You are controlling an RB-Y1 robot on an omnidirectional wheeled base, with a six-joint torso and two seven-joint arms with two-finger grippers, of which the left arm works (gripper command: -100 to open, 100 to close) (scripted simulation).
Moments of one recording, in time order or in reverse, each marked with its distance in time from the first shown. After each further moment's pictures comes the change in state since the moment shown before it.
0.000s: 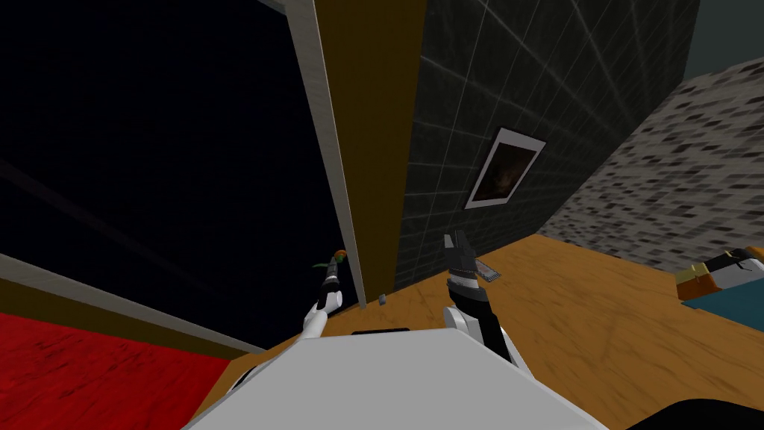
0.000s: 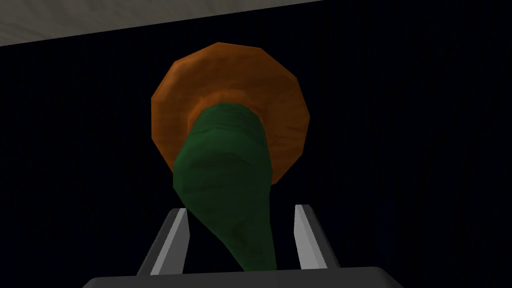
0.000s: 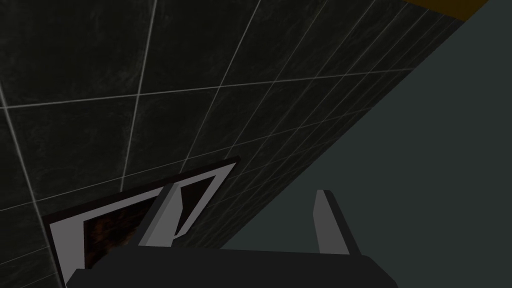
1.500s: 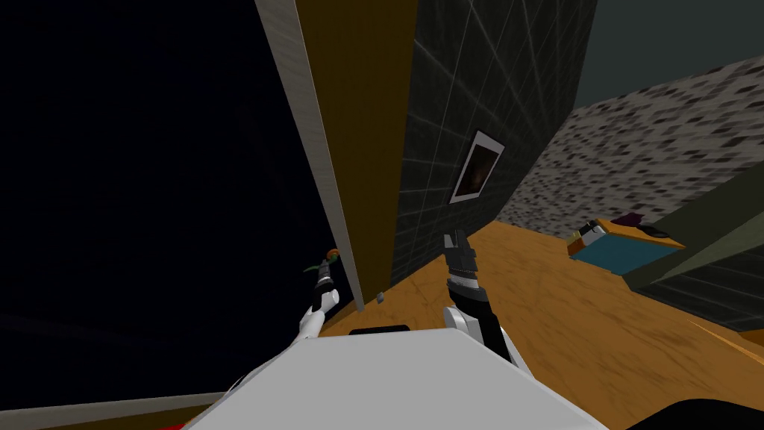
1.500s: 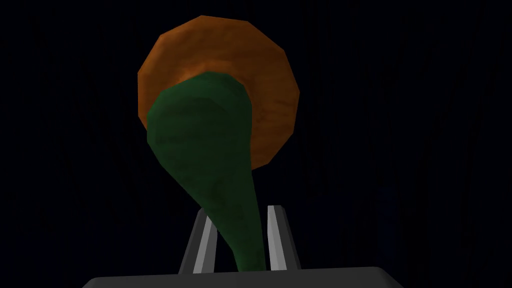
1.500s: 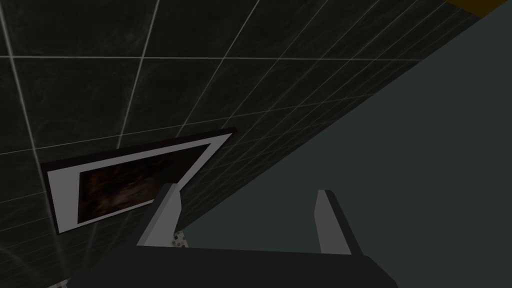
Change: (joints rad) arm -0.011 -0.004 0.125 -0.005 0.061 -0.046 -0.085
